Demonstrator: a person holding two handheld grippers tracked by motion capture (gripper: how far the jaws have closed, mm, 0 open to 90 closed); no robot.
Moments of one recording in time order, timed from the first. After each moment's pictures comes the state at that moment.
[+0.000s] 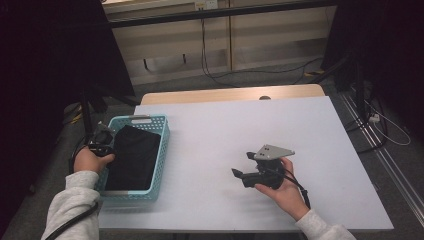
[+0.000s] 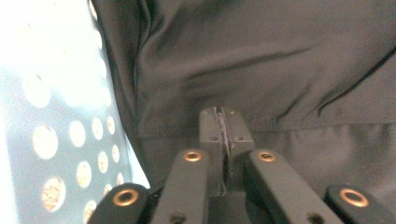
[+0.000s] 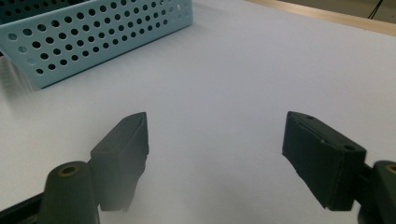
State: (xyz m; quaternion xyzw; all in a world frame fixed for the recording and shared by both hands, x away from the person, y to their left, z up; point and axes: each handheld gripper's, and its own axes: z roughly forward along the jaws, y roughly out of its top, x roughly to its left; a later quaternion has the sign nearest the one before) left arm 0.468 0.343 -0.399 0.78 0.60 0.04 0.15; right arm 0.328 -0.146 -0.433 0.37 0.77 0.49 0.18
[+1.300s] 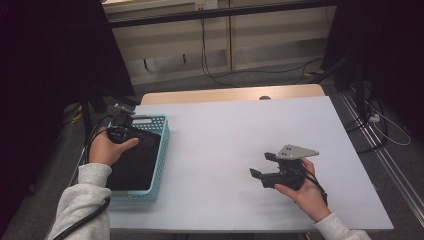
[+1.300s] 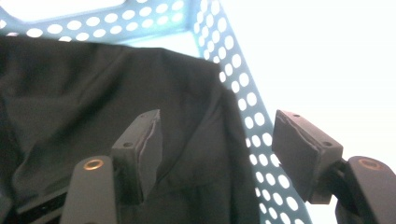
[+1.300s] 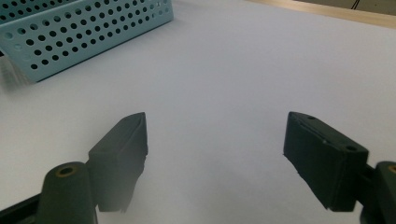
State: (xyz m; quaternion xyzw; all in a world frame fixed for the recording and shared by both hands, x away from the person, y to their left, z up) left arm 0.464 0.263 -0.344 0.81 0.52 0.06 0.26; right arm 0.316 -0.192 -0.429 0.39 0.76 0.49 0.17
